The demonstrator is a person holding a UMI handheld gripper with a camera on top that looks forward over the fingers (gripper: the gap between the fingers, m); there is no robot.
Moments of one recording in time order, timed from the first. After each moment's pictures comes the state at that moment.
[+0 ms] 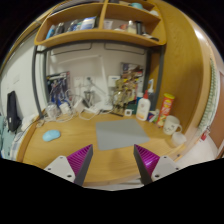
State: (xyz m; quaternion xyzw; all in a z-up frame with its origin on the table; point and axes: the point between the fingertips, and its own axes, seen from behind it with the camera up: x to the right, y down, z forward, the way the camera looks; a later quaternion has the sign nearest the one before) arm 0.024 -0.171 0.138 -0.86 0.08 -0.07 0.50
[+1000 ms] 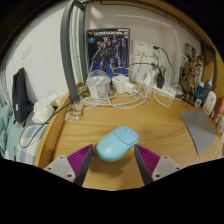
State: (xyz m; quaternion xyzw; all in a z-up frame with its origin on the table) arm -0.291 0.022 -0.016 -0.92 0.01 0.00 0.40
